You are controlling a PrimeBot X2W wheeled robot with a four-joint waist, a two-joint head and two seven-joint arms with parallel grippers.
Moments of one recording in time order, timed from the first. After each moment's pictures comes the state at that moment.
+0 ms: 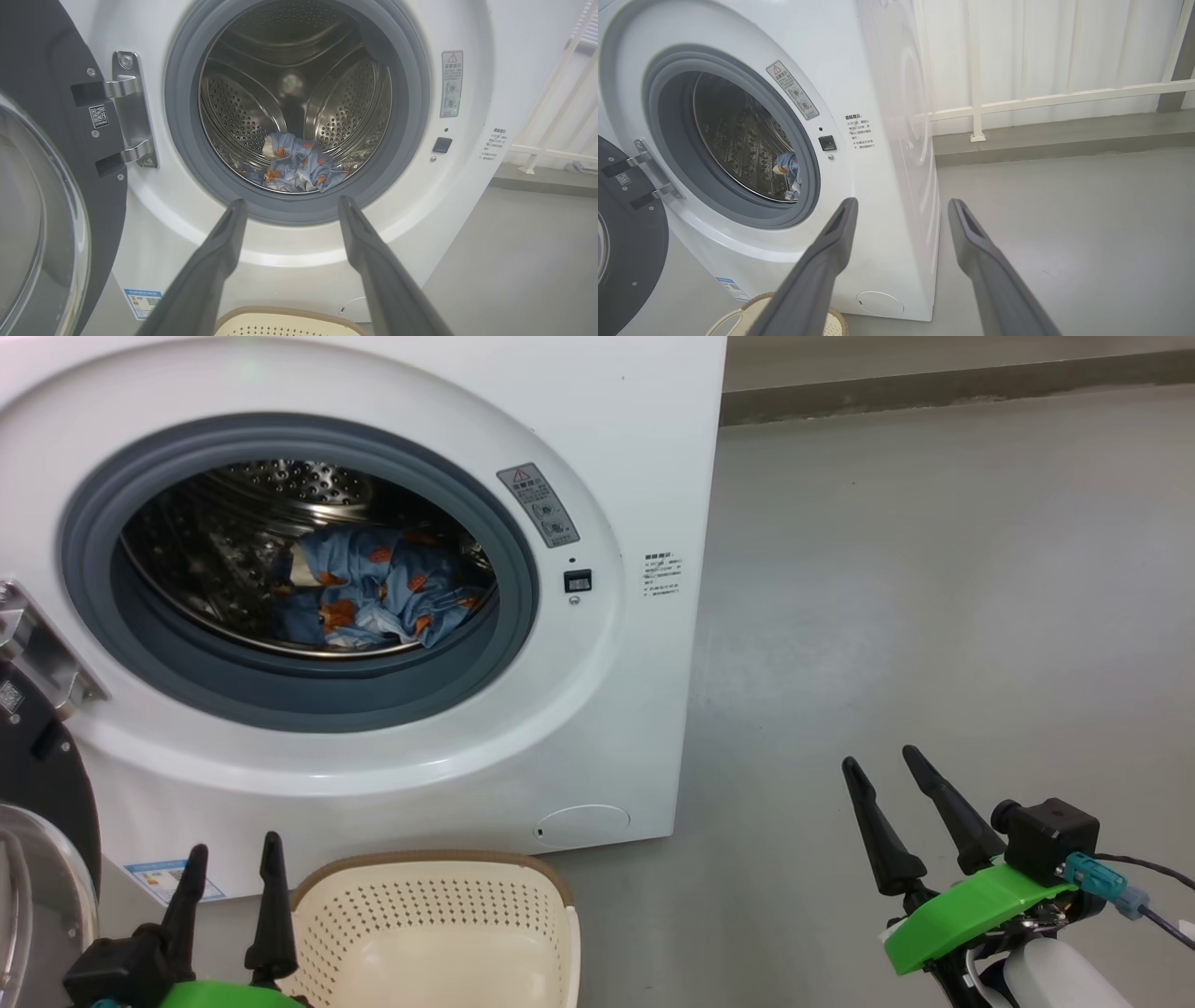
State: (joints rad) left arm -0.08 0.20 -0.10 0.30 -0.45 -0.01 -0.25; right arm -0.19 -0.20 0.29 0.36 0.50 0.13 -0.25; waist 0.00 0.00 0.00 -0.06
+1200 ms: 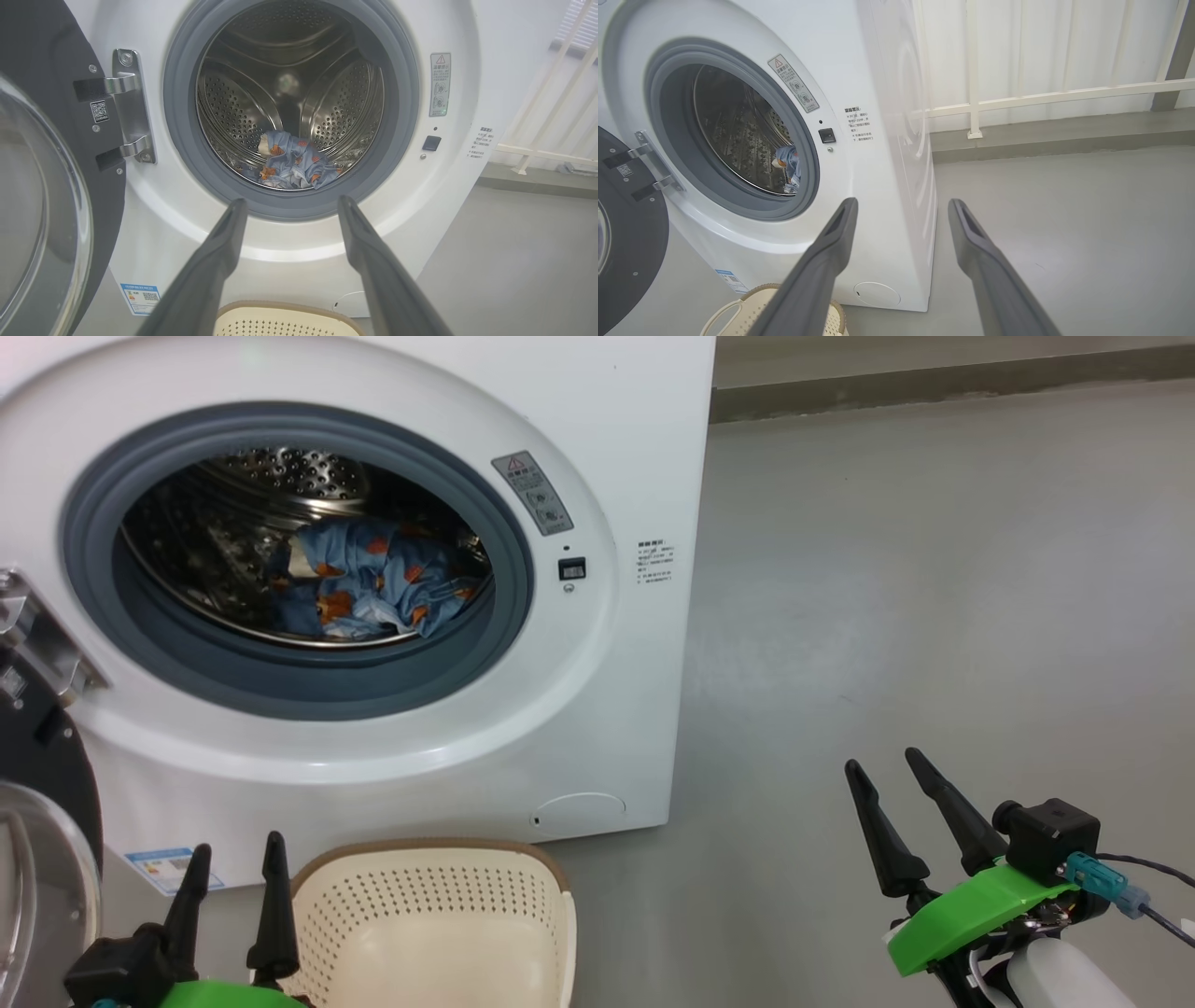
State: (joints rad) left arm -0.08 0.21 -0.11 0.29 -0.46 -0.01 -0.25; right arm -0.20 -0.21 0.30 0.37 0.50 0.13 -0.25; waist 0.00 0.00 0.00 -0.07
